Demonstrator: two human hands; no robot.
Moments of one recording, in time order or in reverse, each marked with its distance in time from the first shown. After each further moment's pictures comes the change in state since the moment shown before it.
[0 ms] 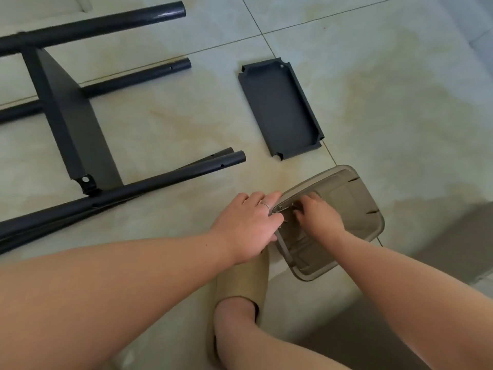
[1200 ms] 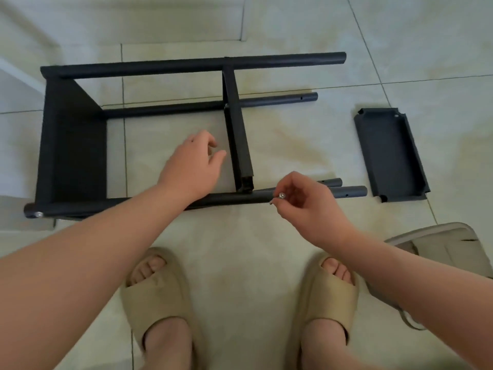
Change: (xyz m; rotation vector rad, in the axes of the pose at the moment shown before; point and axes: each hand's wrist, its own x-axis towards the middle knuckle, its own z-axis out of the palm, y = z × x) left_hand -0.213 -0.210 -0.076 -0.510 0.461 -0.942; right_hand -0.070 -0.291 -0.073 0.786 -0.082 -0.502
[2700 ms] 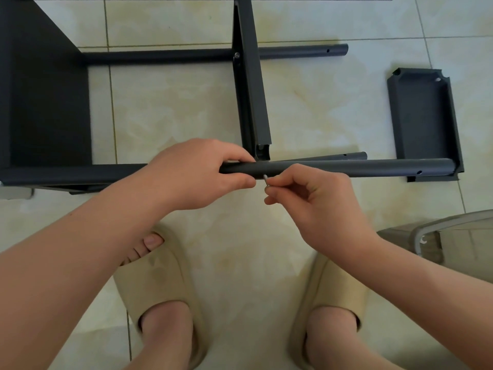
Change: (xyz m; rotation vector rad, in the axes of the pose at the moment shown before) left_hand -0.031 -0.010 -0.004 0.032 -0.452 0.137; right_hand -0.006 0.004 0.037 -0.091 0.024 -0.098
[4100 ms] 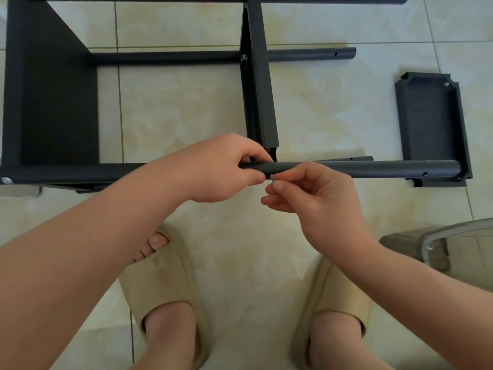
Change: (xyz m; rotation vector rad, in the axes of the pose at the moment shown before) left_hand 0.011 0.012 -0.003 -0.210 -0.097 -0.009; right_hand 0.005 -0.009 0.014 0.526 0.093 0.280
